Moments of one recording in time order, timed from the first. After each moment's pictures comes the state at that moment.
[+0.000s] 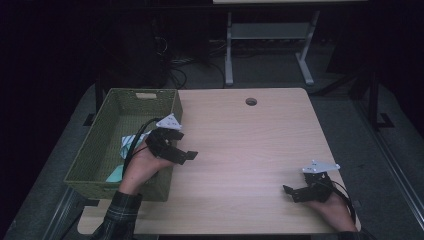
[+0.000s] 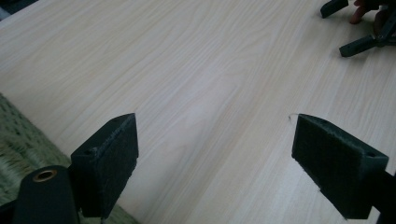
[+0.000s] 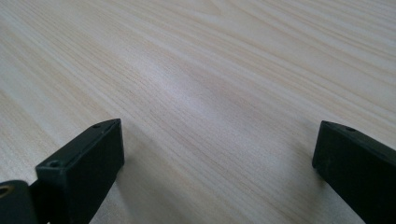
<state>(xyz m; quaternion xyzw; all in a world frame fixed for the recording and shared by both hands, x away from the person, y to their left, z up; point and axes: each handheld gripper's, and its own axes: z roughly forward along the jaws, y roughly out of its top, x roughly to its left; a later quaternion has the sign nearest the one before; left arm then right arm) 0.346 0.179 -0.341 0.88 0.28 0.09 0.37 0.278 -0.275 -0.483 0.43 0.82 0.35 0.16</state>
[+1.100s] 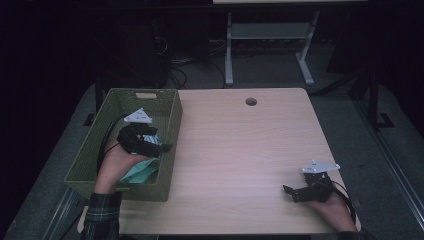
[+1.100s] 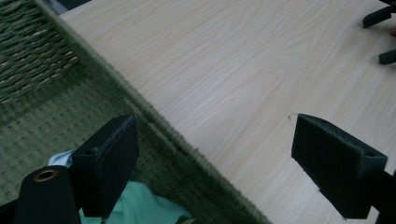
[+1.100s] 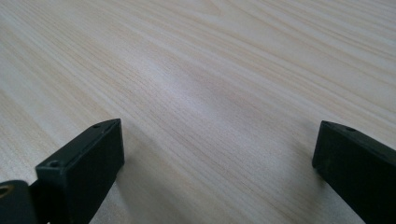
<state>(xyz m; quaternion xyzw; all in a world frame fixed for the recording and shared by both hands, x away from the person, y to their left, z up) 0.346 0.244 -0.327 0.85 0.34 0.12 0.37 0.278 -0.275 -0.483 0.43 0.82 0.35 0.16</state>
